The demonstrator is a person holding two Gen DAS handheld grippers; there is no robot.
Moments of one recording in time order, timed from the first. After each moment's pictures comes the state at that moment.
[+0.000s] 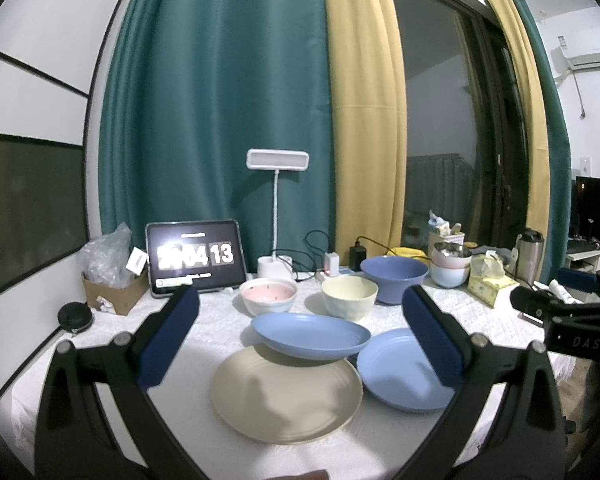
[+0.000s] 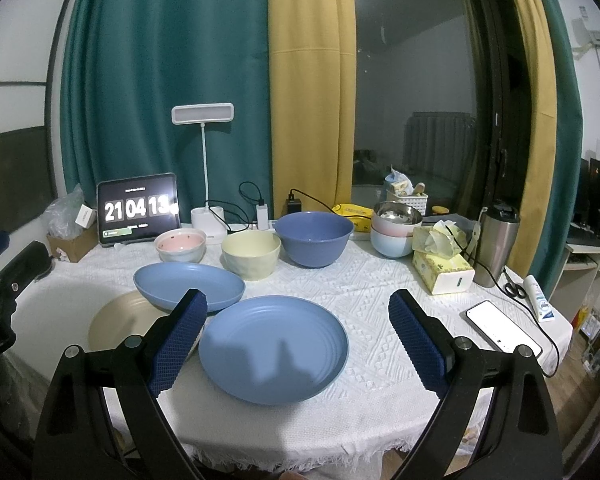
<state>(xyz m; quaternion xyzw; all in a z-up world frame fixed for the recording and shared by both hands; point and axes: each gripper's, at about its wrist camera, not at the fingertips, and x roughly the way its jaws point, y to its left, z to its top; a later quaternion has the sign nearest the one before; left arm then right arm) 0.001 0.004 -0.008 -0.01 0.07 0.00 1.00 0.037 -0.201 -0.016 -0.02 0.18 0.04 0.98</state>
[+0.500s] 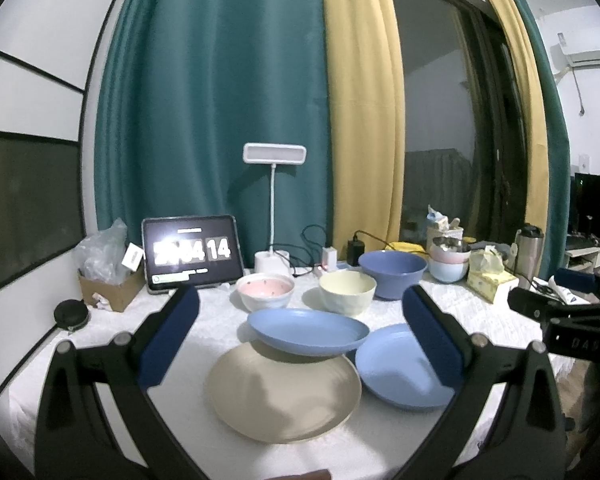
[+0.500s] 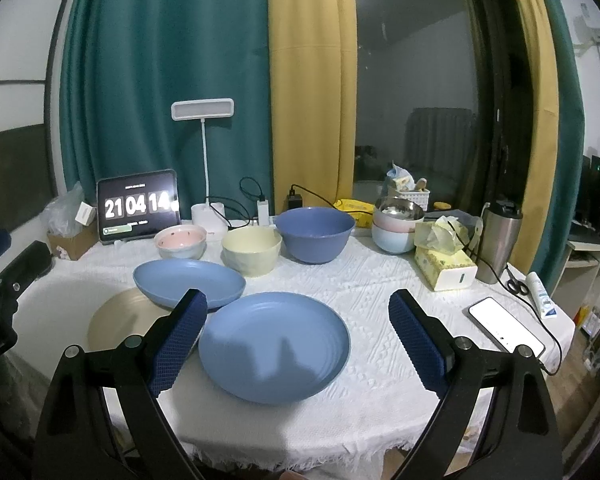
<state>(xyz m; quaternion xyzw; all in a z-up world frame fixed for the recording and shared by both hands) 0.005 0.004 -0.019 -0.01 0.09 0.00 1.00 0.034 -0.207 -0.035 -0.02 0.19 0.04 0.98</state>
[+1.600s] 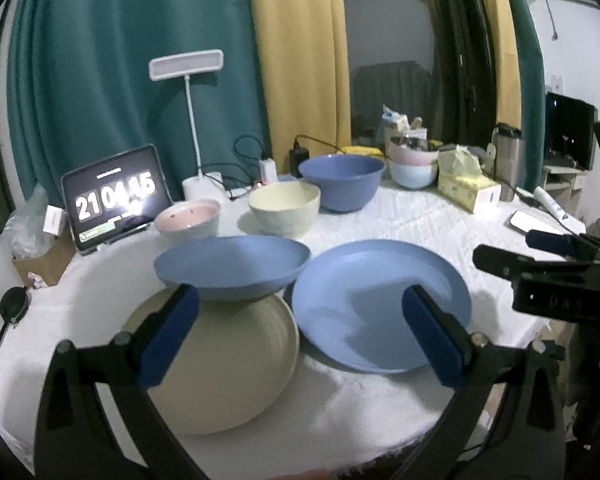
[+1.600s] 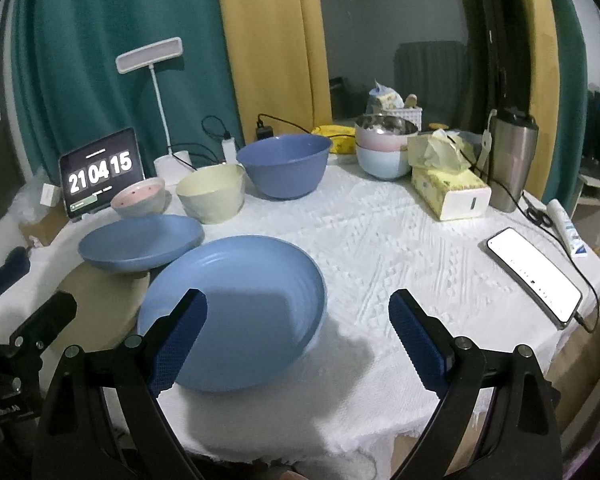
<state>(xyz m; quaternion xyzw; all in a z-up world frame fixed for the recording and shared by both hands) 0.093 -0.081 -0.075 0.06 0.24 -0.07 0.97 0.110 -0.258 -0.093 0.04 0.30 0.03 0.95</state>
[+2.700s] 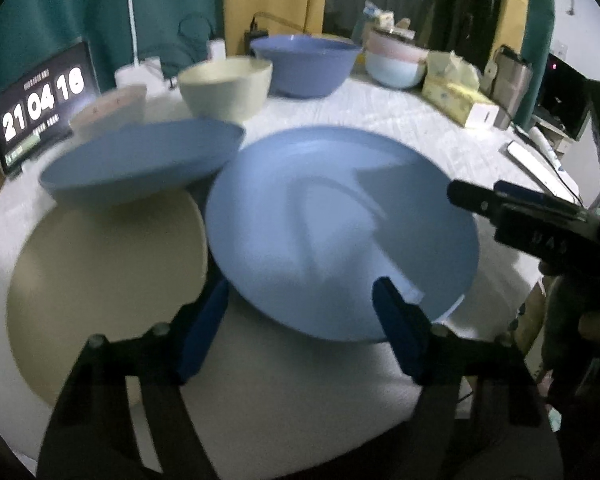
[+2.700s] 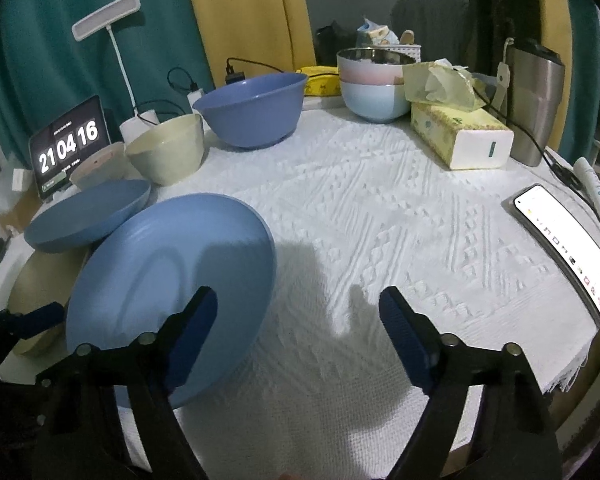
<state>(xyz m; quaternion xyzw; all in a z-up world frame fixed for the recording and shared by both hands) 0.152 -0.114 -0.150 0.03 0.43 -0.13 0.89 0.168 -0.290 -0.147 0.05 0.38 0.04 0.92</state>
